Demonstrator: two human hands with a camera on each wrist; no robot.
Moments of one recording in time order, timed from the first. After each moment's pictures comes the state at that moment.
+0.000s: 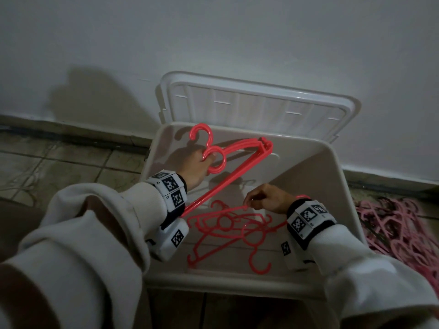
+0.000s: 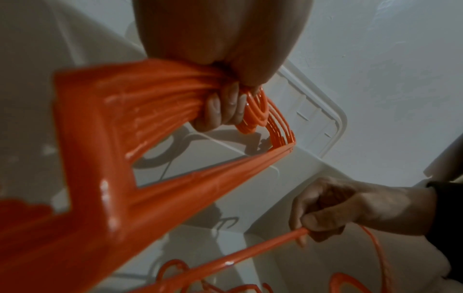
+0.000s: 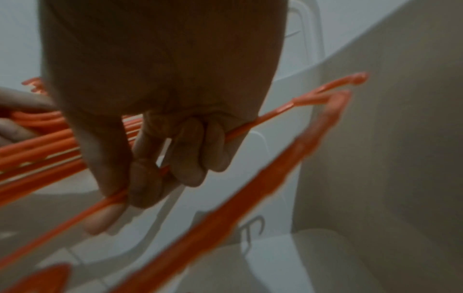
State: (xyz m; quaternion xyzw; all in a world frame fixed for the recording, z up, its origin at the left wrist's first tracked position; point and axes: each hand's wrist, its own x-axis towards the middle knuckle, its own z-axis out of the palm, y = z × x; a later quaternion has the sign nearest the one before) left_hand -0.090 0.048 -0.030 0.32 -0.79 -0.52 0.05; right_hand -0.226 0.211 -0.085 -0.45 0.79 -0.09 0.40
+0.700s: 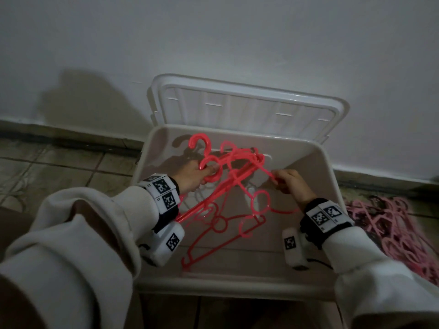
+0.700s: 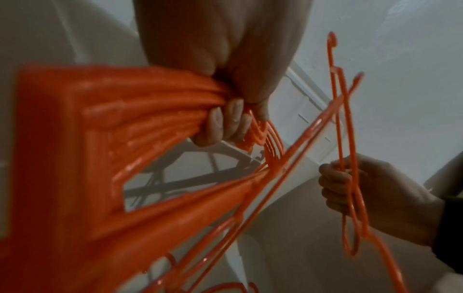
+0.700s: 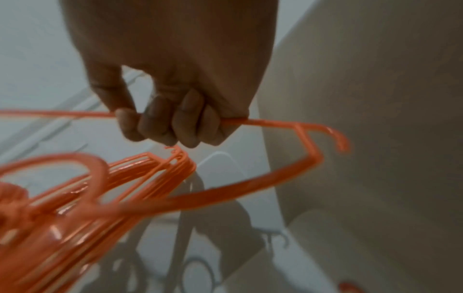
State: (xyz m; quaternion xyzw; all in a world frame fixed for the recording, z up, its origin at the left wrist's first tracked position) left_hand -0.093 0.044 -0.053 0.28 -0.77 -0.58 -0.03; right_hand -0.249 0.238 -0.065 -0.24 0.78 -0.48 0.33
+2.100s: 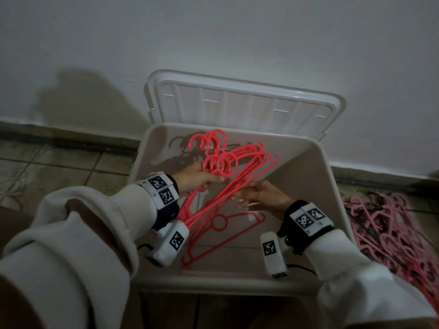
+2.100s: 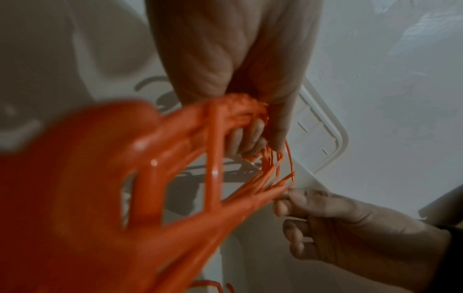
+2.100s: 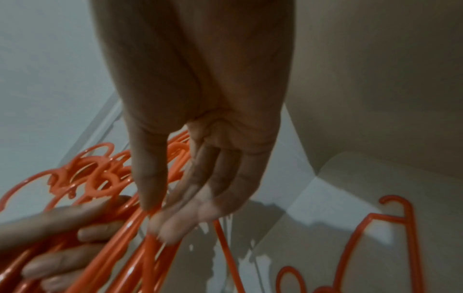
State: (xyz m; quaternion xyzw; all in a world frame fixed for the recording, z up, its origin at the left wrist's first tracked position) left_hand -0.100 0.052 -0.052 0.24 -0.73 -0.64 -0.08; right_hand -0.202 0.217 -0.067 -0.16 0.69 -0.48 0.52
